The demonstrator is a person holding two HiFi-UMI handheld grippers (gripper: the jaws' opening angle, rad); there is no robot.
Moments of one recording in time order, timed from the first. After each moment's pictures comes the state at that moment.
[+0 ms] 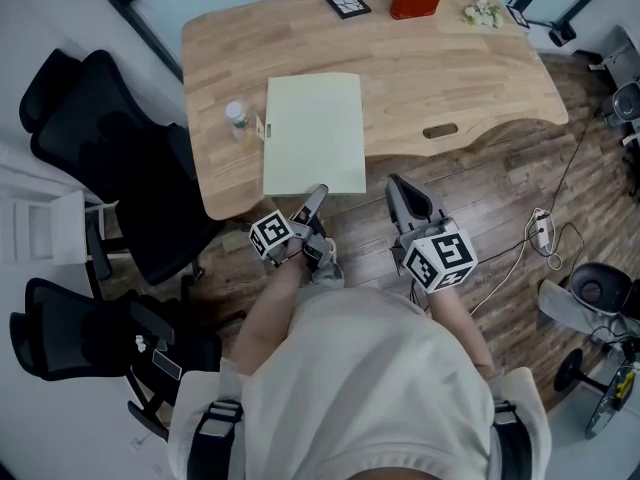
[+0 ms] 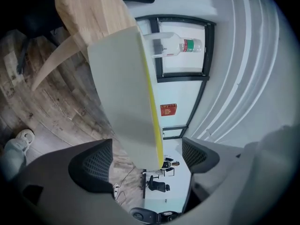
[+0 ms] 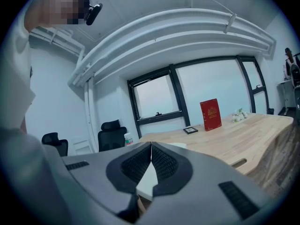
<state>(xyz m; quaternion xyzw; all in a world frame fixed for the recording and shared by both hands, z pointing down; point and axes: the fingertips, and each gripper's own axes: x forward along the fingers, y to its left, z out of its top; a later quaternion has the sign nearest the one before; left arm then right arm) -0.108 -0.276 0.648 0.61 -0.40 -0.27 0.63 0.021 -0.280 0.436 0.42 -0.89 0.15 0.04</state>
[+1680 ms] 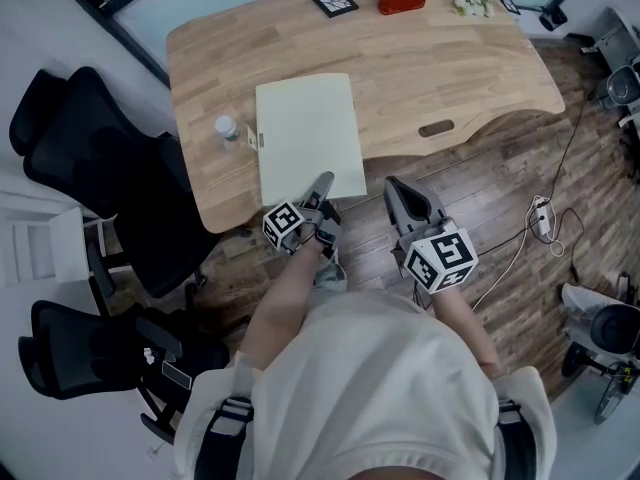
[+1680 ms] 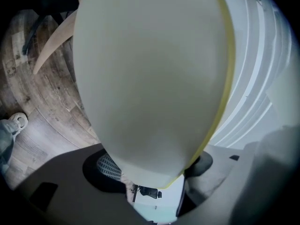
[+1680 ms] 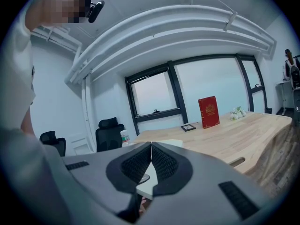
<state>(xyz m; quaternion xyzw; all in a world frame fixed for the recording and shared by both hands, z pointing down) -0.088 -0.327 0.669 0.56 -0.39 -0.31 0.66 0.021 -0.294 0.447 0.43 -0.89 0.16 0.06</state>
